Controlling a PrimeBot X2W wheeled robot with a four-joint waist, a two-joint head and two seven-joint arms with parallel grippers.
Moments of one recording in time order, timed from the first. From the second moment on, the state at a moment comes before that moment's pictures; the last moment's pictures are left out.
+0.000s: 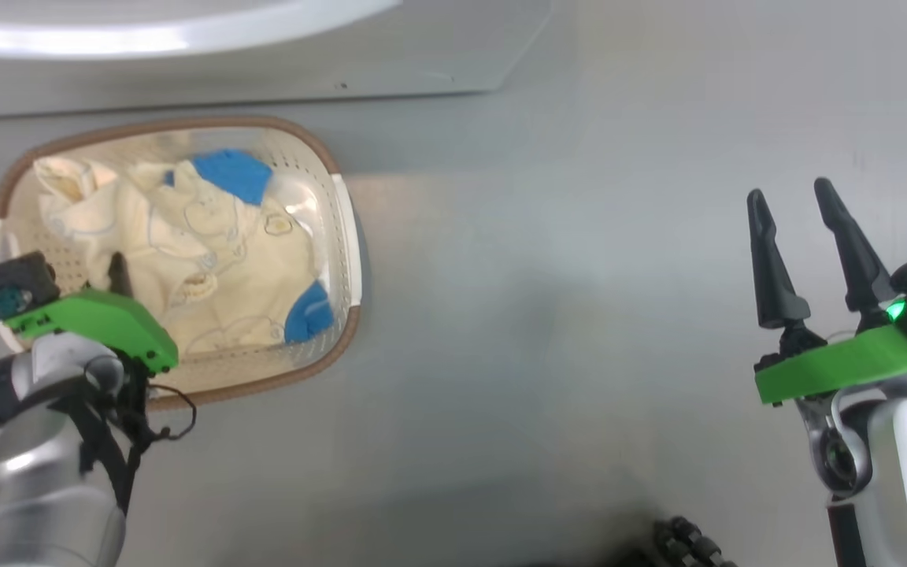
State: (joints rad) left arm -0.87 0.16 -0.20 1.27 -0.54 -0.08 -0.24; right arm -0.22 -0.04 -0.07 0.06 0.15 0.13 -0.19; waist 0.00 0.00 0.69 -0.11
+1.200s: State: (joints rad) left arm -0.12 0.14 -0.10 0.40 -0.32 0.06 -0.23; right arm 0.04 -0.03 -0.09 0.13 0.10 0.13 -0.11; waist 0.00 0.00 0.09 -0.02
